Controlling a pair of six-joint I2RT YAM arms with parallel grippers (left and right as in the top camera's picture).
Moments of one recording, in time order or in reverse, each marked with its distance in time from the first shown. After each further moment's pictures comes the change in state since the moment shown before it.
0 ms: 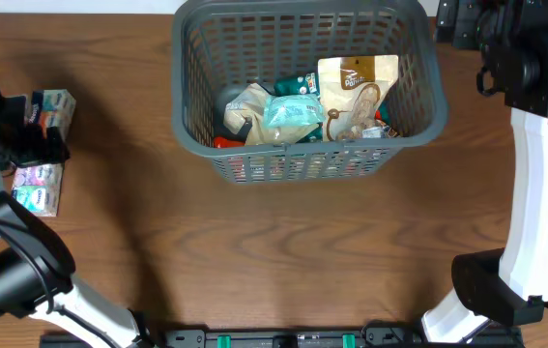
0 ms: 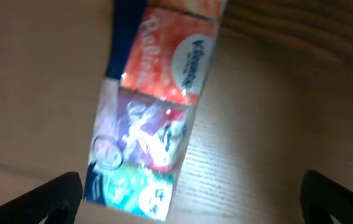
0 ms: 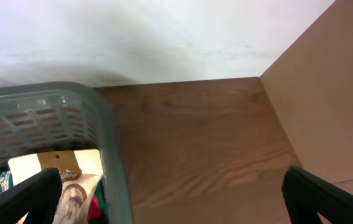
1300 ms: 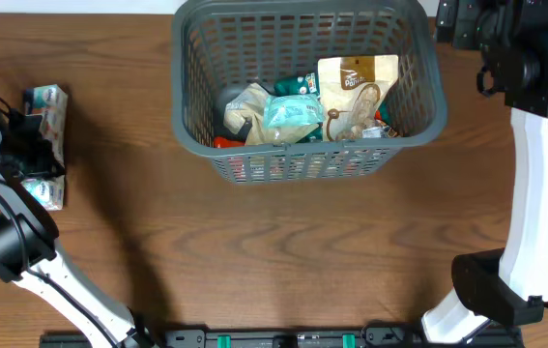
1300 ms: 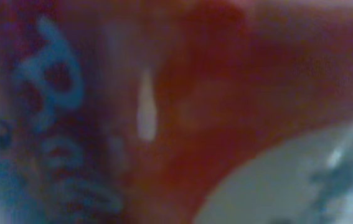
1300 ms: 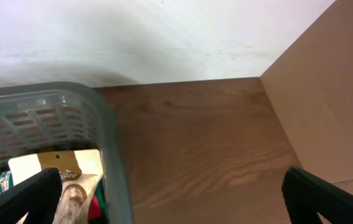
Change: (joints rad) left arm 0.047 0.257 0.021 0.122 0.032 0.126; right arm 0.000 0.000 0.000 0.000 0.000 0.000
